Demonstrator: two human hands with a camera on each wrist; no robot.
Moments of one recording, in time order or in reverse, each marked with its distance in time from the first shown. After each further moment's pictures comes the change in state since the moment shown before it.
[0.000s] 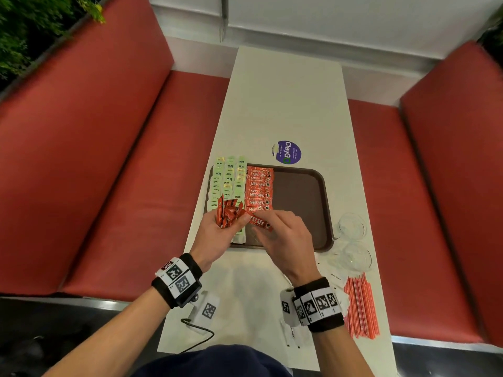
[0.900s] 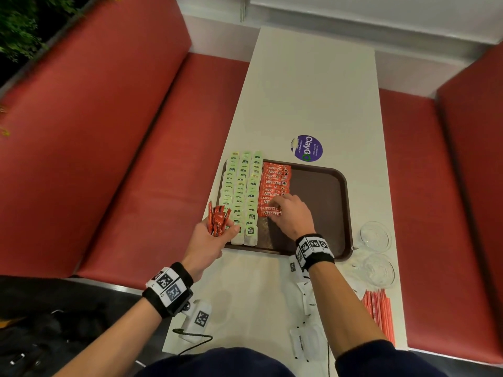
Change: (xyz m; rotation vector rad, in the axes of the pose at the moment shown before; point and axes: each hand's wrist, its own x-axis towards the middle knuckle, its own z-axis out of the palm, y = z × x) left_hand 0.029 -0.059 -0.041 -0.044 0.096 -0.214; right_hand 0.073 0.104 0.112 -0.158 -0.498 0.190
